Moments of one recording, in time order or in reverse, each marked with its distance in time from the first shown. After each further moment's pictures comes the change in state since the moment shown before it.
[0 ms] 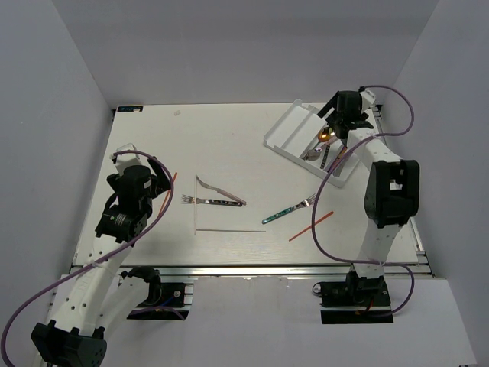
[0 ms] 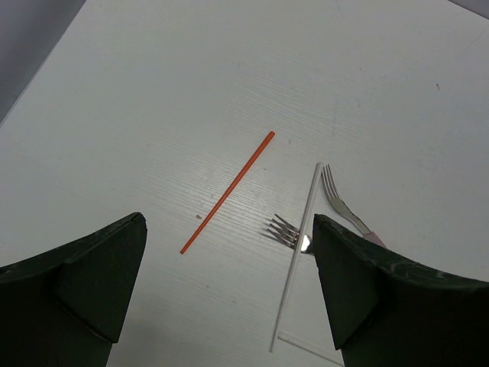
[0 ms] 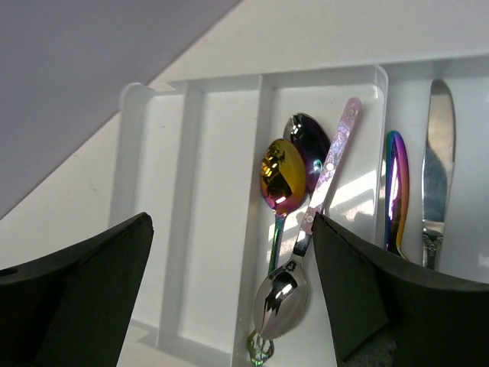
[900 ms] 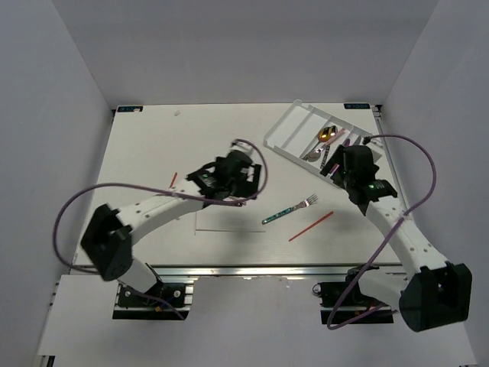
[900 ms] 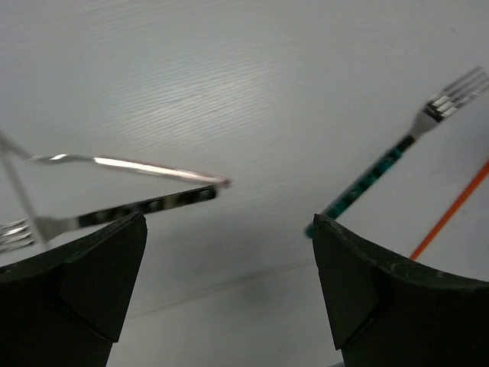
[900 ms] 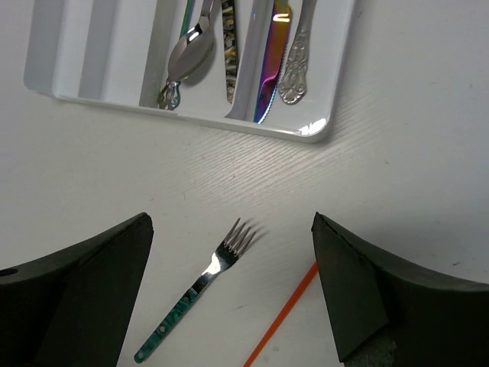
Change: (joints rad) left arm -0.515 0.656 0.323 0.039 0.173 -0.008; right arm 0.178 -0.824 -0.674 -0.289 0.063 -0.026
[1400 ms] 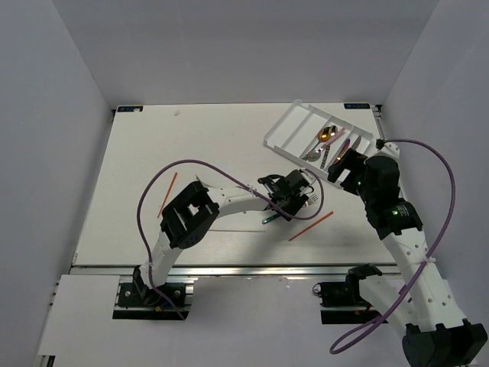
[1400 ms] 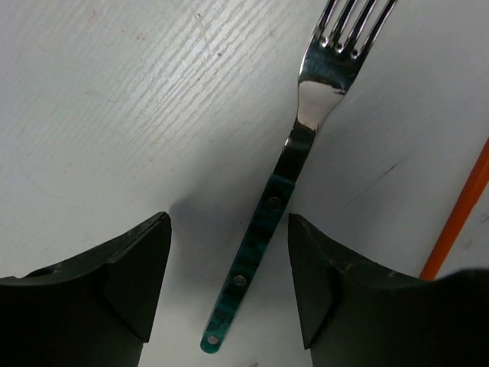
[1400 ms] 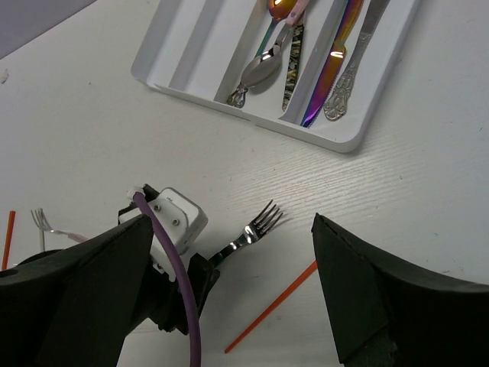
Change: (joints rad) left arm -0.239 0.712 0.472 0.030 0.122 0.274; right arm -0.064 -0.325 -0.008 -0.085 -0.179 -0.126
